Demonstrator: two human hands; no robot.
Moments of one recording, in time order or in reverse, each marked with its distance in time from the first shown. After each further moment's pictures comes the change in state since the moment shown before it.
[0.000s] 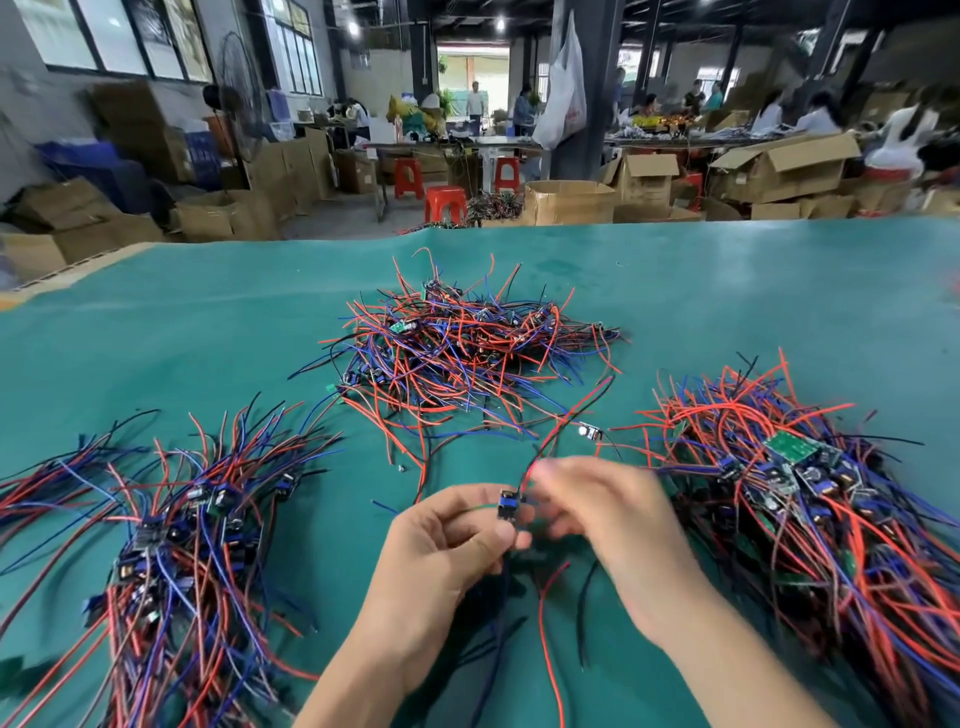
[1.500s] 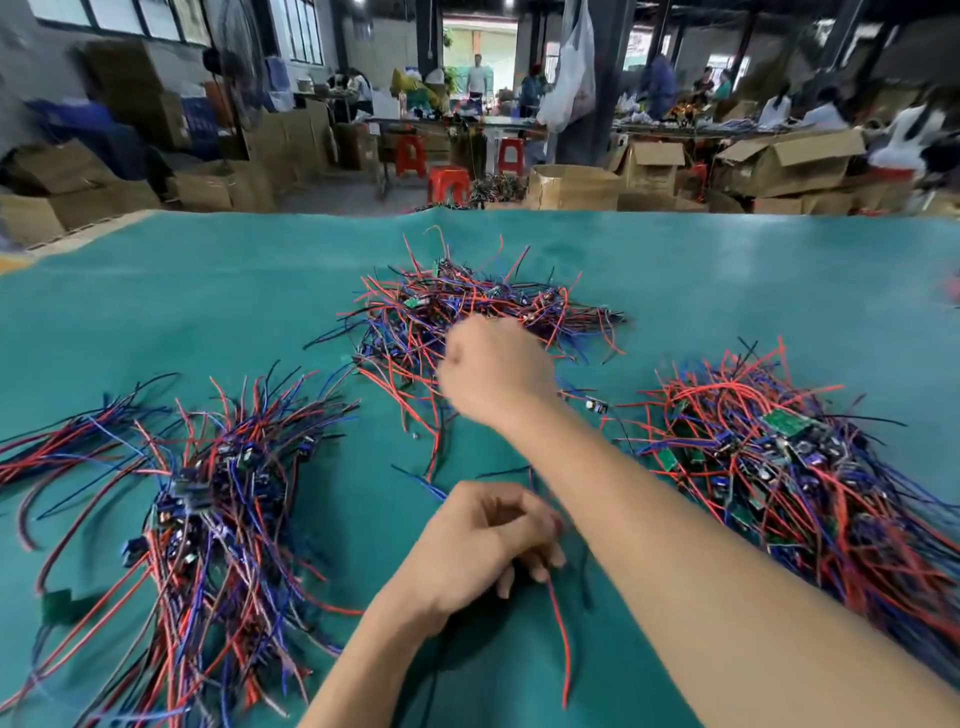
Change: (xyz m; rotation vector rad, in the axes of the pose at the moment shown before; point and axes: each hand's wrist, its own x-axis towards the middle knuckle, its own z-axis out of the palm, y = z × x) left_hand -0.003 -0.002 0.007 0.396 -0.243 -0.060; right_hand 0.083 -0.058 0.104 -1.241 0.063 -0.314
